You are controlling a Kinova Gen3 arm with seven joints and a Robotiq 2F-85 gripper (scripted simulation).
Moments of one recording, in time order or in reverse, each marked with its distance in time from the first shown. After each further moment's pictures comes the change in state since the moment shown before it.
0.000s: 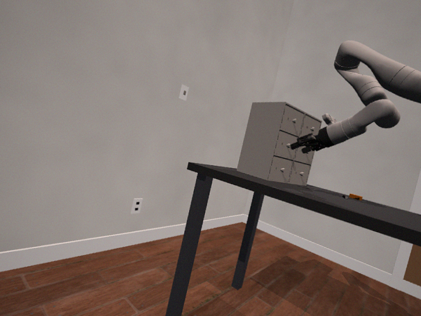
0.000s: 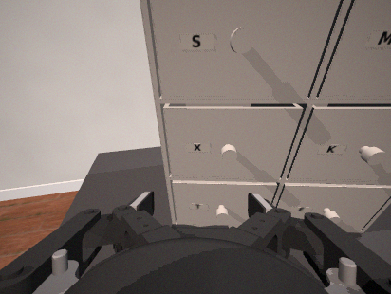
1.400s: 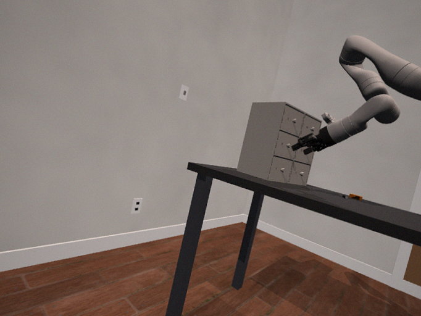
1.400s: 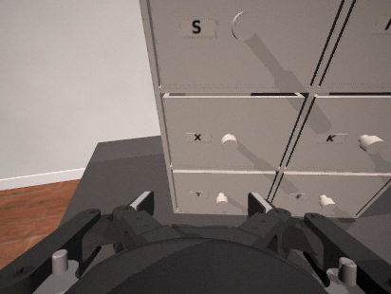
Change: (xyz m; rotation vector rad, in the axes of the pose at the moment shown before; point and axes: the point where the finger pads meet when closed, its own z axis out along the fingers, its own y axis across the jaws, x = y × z) arm -0.008 -0.001 -0.005 -0.005 -0.072 0.004
